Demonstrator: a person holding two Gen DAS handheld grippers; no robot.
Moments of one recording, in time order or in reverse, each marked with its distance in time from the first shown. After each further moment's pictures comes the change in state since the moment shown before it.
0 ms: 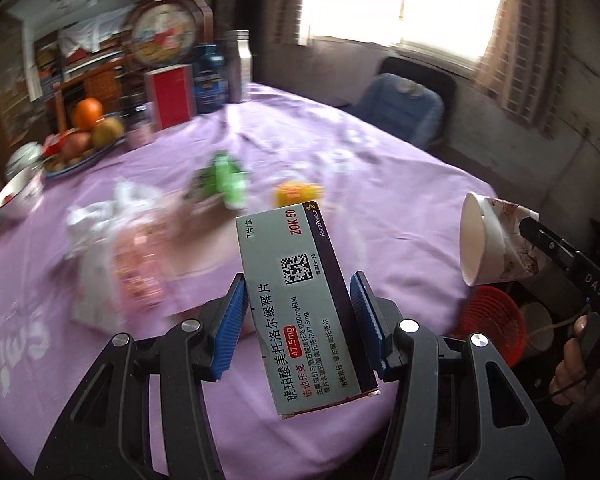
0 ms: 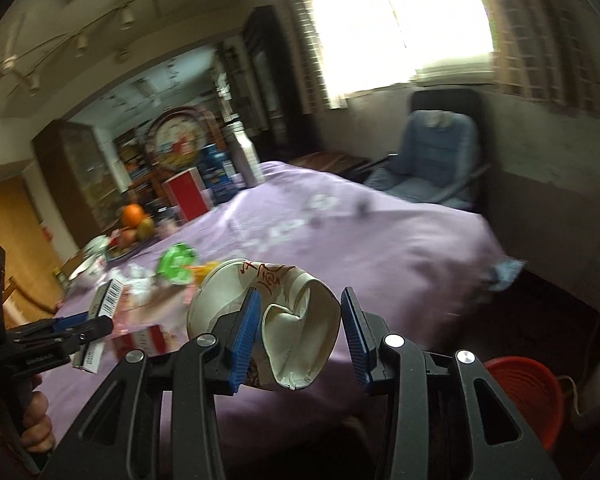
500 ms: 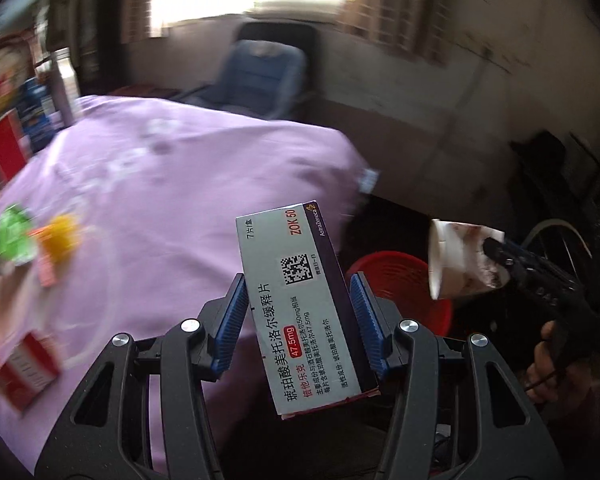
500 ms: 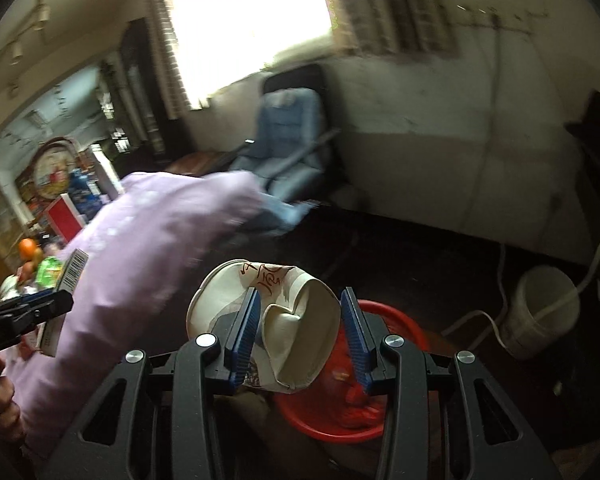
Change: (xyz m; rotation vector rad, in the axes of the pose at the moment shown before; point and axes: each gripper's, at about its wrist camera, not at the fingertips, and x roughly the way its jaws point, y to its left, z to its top) left arm 0.071 -0.185 -0.002 0.282 0.094 -0.311; right arm -0.059 -0.168 -0.063 0.214 0.030 -0.358
